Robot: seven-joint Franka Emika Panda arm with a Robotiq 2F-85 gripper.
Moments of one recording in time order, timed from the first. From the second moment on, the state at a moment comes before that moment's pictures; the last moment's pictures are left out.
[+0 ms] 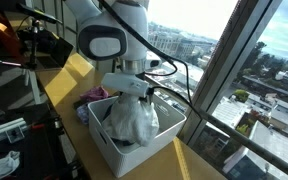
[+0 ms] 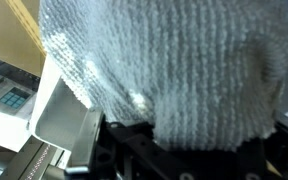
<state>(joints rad) -0.09 0.14 -0.06 -2.29 0.19 2.73 -0.91</state>
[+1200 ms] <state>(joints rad) 0.11 0.00 0.12 -2.36 0.03 2.73 -0.64</state>
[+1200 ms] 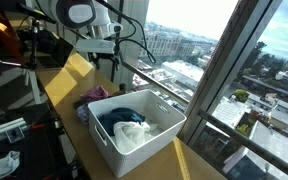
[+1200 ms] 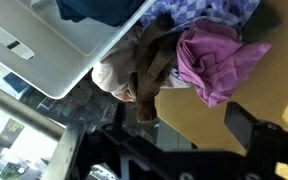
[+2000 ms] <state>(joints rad) 0.16 0.26 0.16 -2.27 -0.19 2.73 -0.53</state>
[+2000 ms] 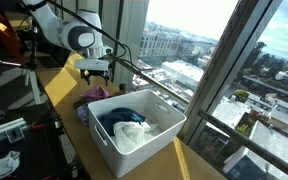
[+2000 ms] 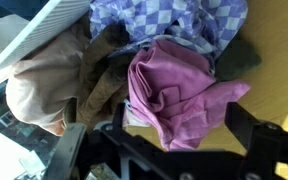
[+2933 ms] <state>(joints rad) 0.20 0.64 0.14 -2.07 -0.36 2.73 -0.43</state>
